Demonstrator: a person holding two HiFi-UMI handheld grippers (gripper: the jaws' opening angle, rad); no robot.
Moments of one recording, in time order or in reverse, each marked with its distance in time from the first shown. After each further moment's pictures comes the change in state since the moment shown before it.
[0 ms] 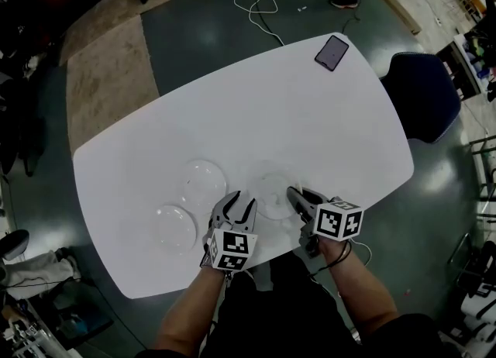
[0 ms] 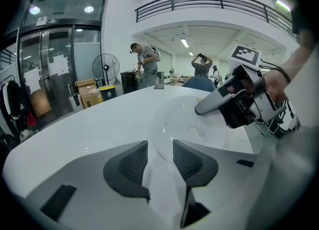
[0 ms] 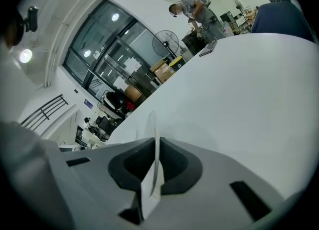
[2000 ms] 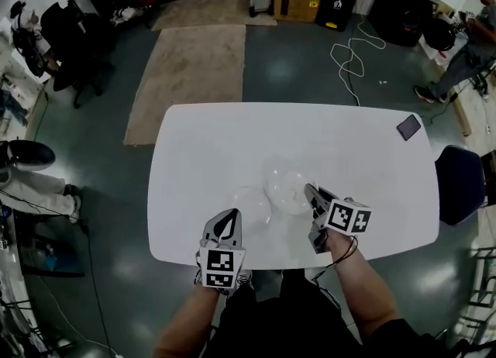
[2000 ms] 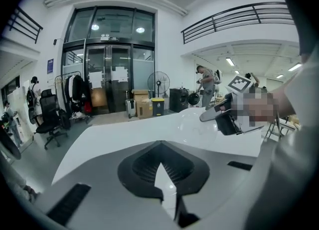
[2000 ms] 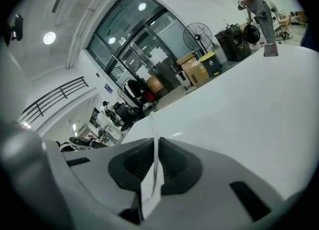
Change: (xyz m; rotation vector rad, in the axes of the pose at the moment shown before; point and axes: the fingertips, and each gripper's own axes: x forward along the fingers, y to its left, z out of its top) left arm -0.274 0.161 -0.090 -0.303 -0.194 0.459; right arm 0.113 0.211 -0.039 -0.226 0.061 0.155
